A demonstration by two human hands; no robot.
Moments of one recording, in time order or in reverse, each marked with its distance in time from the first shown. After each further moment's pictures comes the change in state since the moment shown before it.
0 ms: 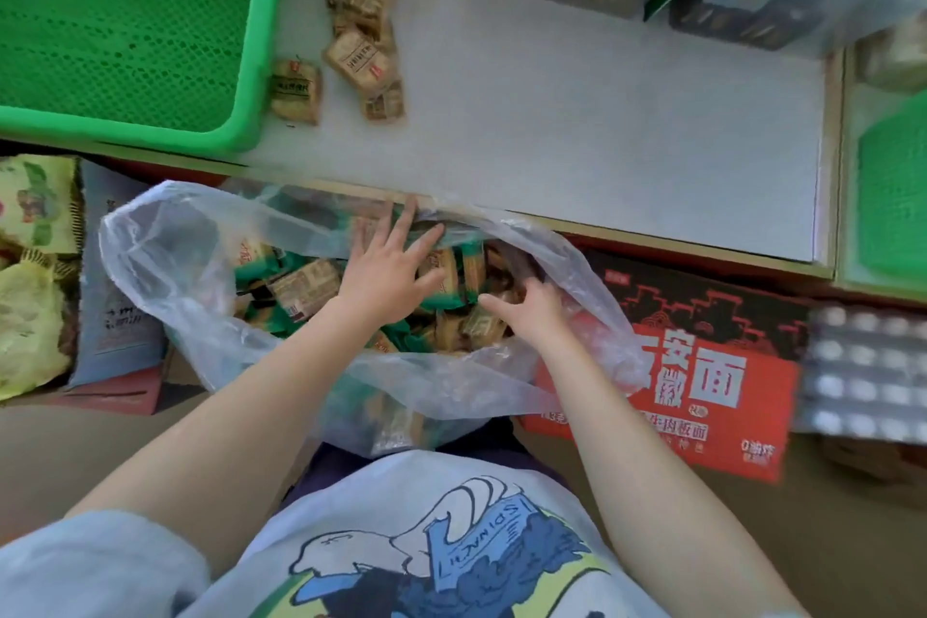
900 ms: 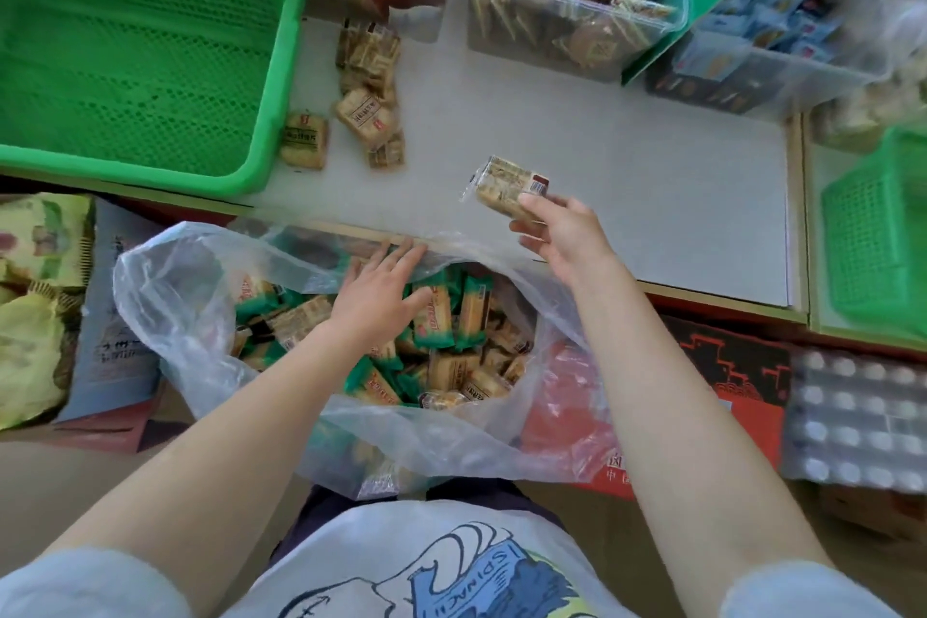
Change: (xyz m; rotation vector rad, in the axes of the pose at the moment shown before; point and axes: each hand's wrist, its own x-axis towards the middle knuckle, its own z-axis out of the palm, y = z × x) left_hand 0.003 -0.005 -0.014 -0.205 0.085 -0.027; right_hand 0.022 -0.089 -0.097 0.916 0.017 -0.133
